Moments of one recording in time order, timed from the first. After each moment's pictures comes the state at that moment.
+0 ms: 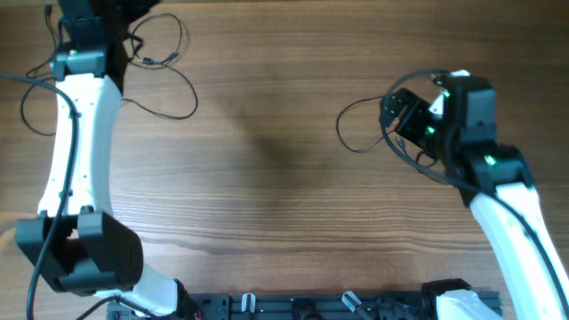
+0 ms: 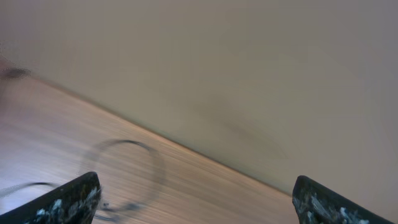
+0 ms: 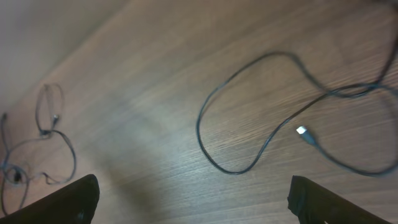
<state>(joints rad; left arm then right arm) 0.07 1.75 1.67 -0.31 0.03 -0.42 0.13 1.18 1.02 -0.62 -0.10 0.65</state>
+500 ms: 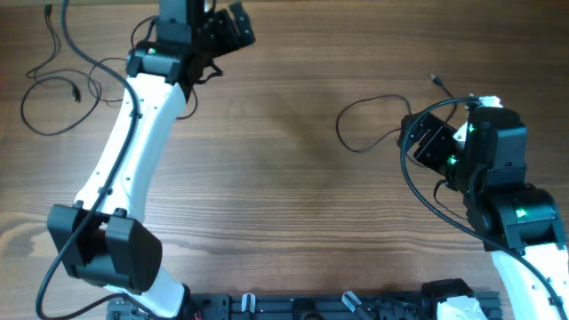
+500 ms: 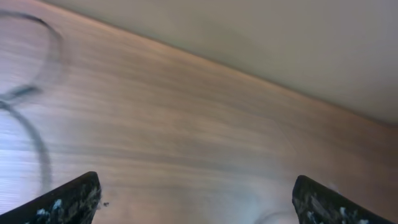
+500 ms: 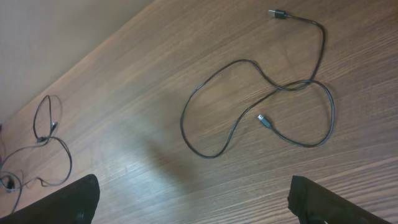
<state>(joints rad) -0.23 1.77 1.66 -0.60 0.08 -0.50 0.13 0.97 1.02 -0.80 -0.01 0.65</state>
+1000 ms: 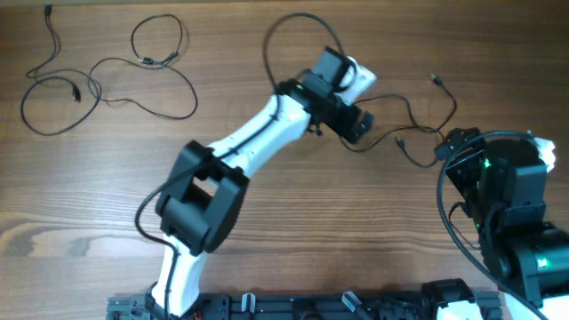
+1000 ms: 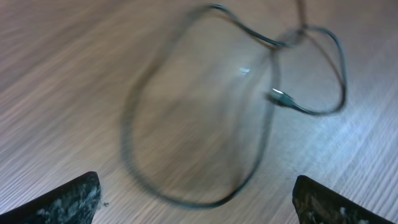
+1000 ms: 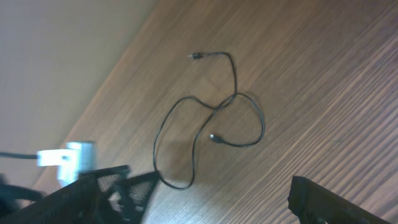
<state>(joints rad) -0.68 2.14 1.66 -0.48 0.29 0.07 0.13 0.80 1.02 -0.97 0.28 0.98</state>
